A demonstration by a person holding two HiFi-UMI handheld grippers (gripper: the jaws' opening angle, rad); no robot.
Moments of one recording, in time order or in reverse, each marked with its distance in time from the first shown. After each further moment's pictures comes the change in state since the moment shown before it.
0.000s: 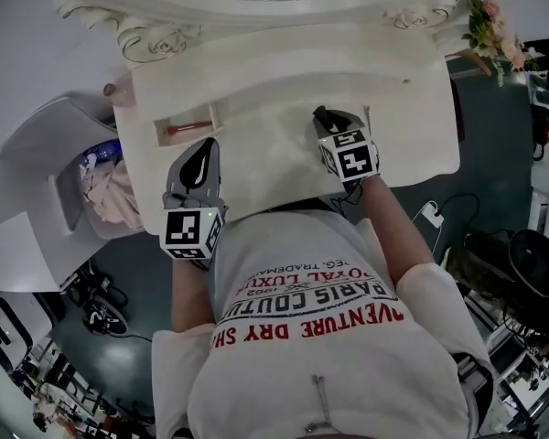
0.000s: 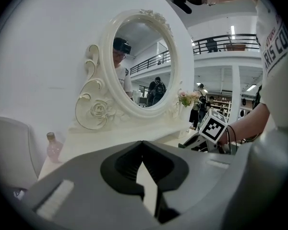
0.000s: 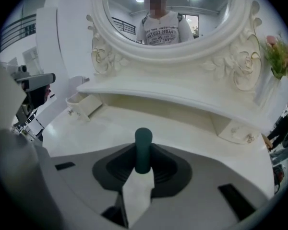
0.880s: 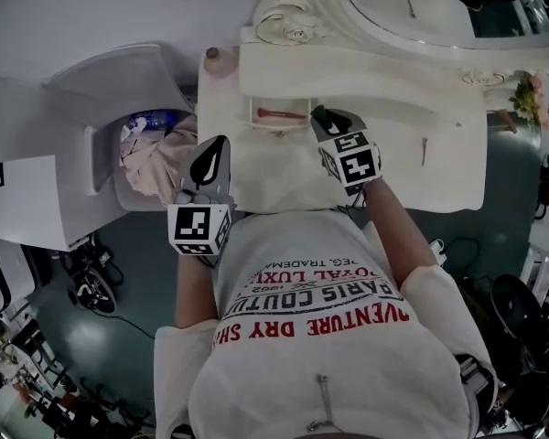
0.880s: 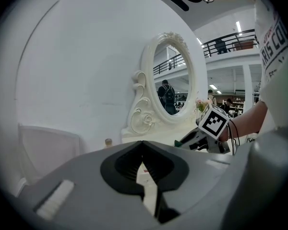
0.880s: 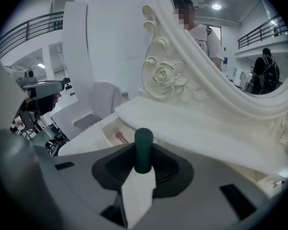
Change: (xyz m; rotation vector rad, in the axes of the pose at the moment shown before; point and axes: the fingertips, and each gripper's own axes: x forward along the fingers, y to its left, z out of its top) left arm -0.128 0.135 0.003 -0.020 -0.065 0.168; right arm 0.027 0.192 0.124 -0.204 -0.095 0.139
